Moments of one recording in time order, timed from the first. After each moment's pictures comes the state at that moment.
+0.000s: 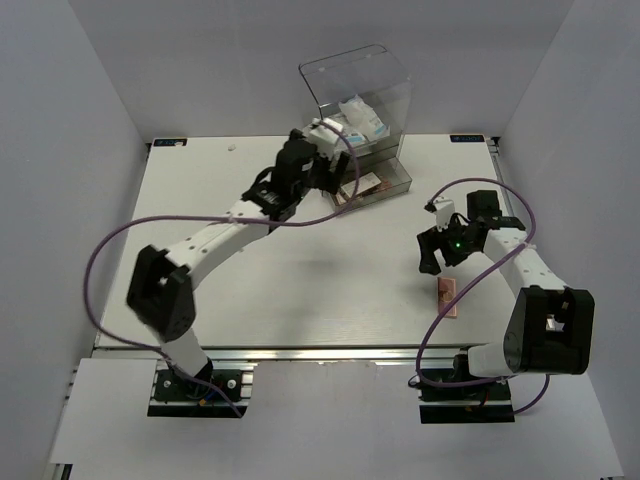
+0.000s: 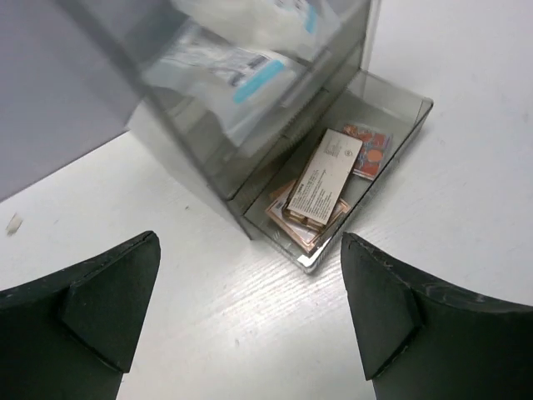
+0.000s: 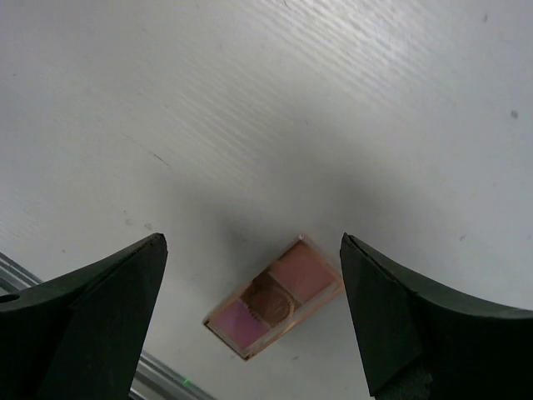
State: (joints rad) left arm -0.66 1.78 1.50 0.00 -0.20 0.14; right arm 0.00 1.39 0.93 -0.68 -0.51 -0.56
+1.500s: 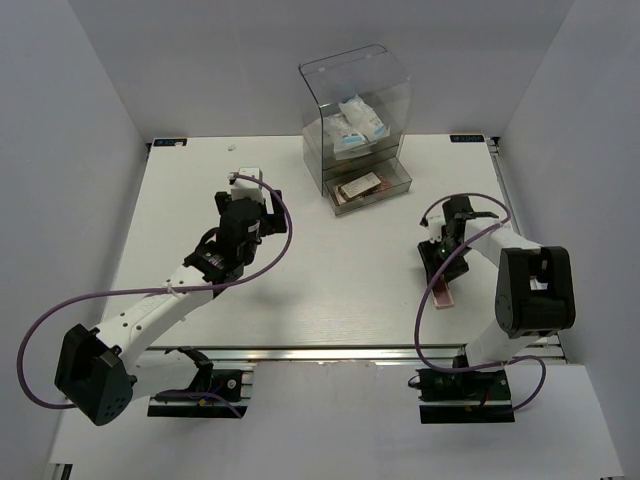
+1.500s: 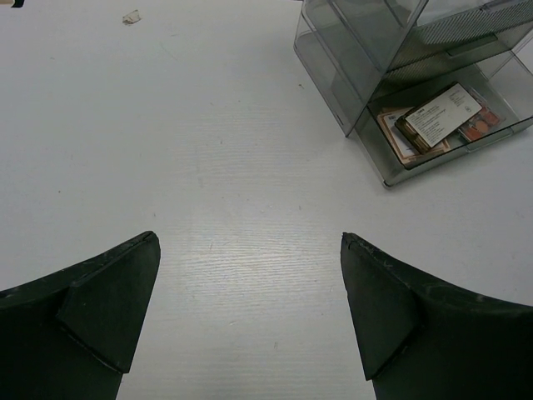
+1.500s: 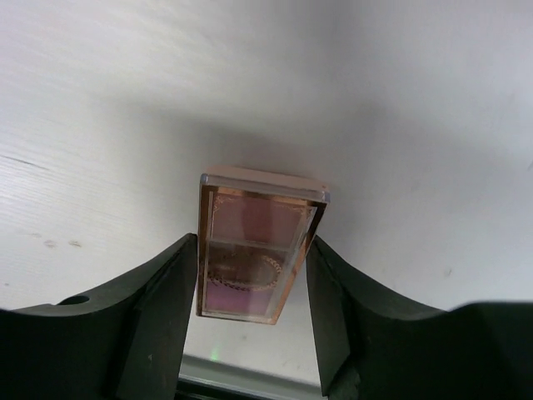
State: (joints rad) left arm -0.62 1.15 0.84 -0.02 -0.53 -0.25; right arm 0.09 1.61 0.93 -0.75 -0.12 -0.26
